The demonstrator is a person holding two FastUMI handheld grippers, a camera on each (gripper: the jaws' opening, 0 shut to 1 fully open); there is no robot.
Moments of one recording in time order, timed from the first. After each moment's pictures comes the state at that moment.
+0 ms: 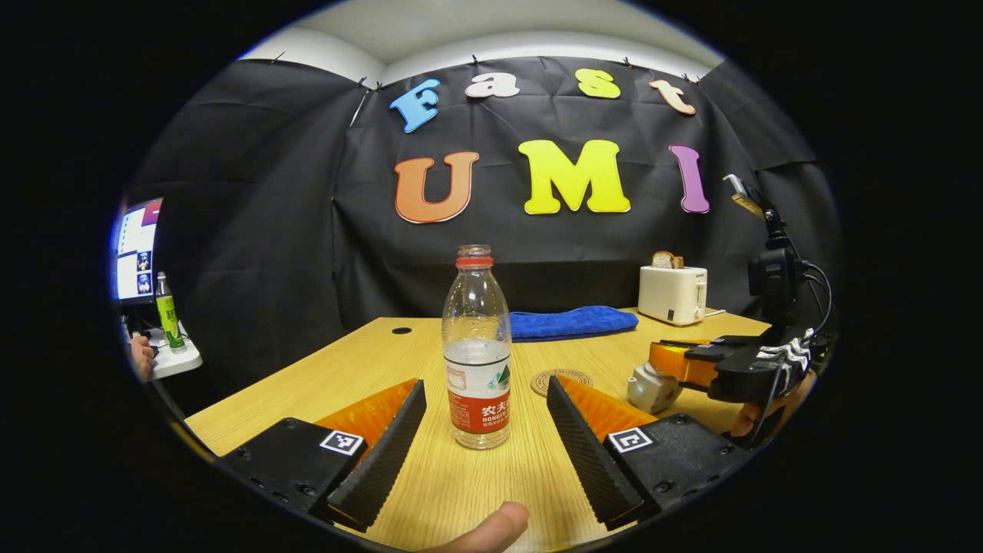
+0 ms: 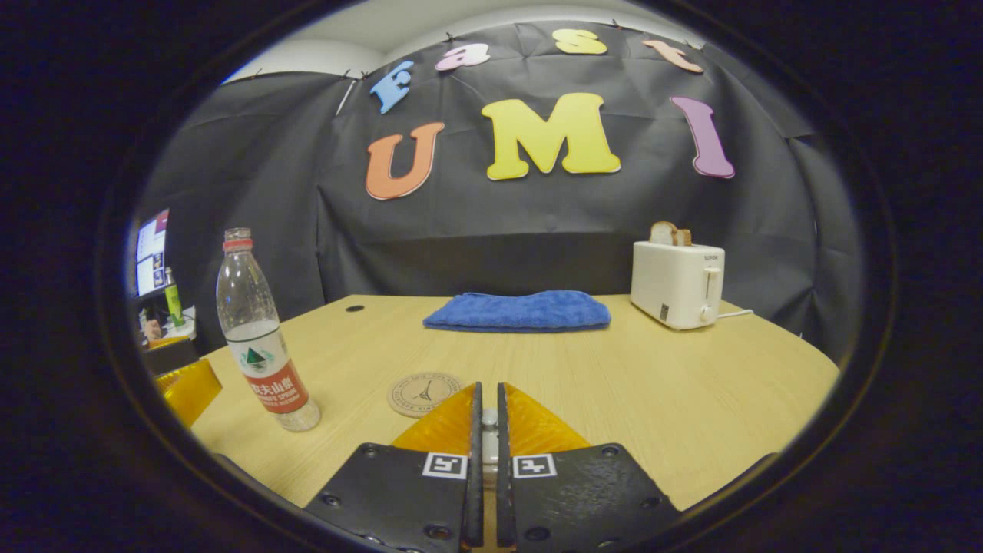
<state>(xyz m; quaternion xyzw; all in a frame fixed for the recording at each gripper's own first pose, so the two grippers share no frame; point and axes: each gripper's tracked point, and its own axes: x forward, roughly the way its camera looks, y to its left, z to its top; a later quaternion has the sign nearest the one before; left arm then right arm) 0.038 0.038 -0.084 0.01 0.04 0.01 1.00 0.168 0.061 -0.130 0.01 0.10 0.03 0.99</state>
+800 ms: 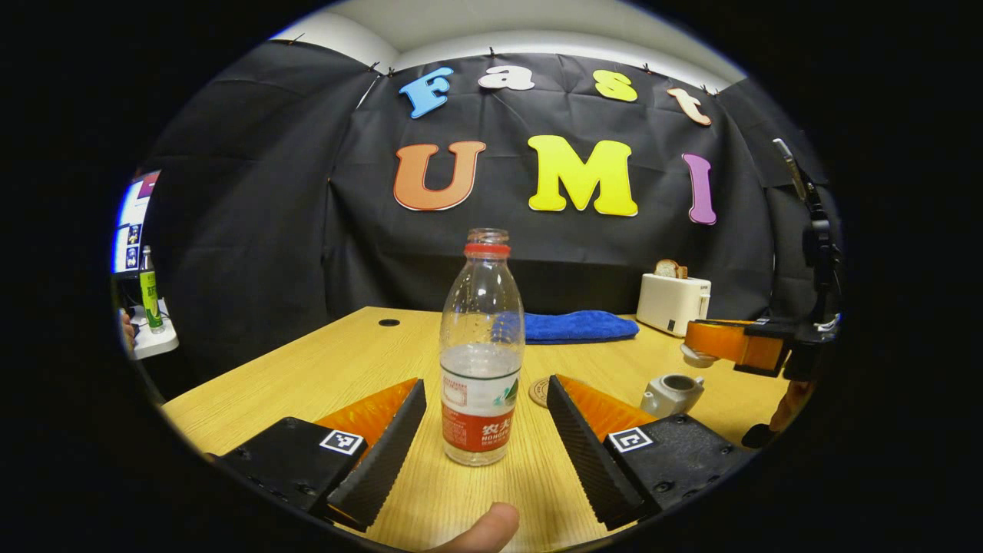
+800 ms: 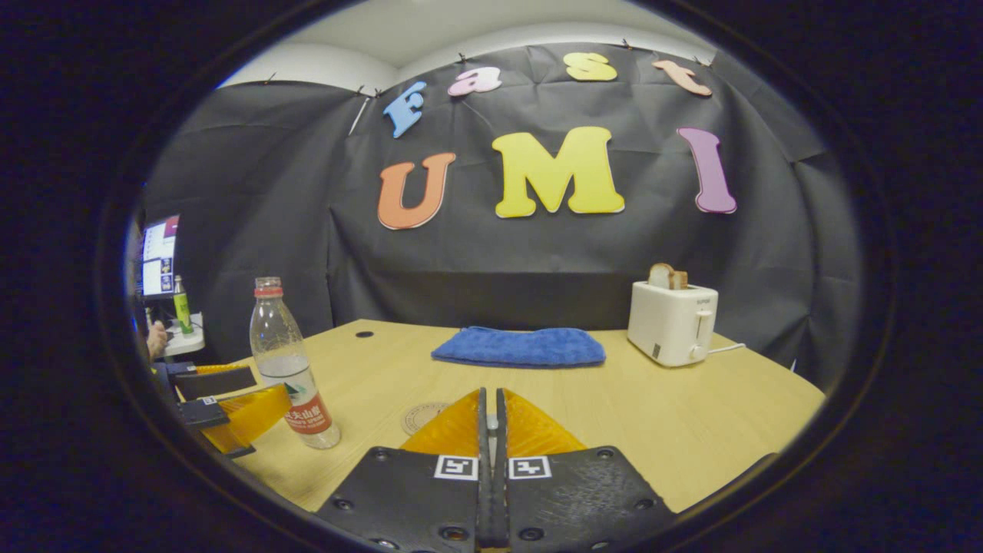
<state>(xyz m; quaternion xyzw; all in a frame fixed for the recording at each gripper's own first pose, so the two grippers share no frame) 0.077 0.038 -0.082 -0.03 0.04 -0.01 1.00 0.139 0.055 -0.064 0.01 0.05 0.04 1.00</state>
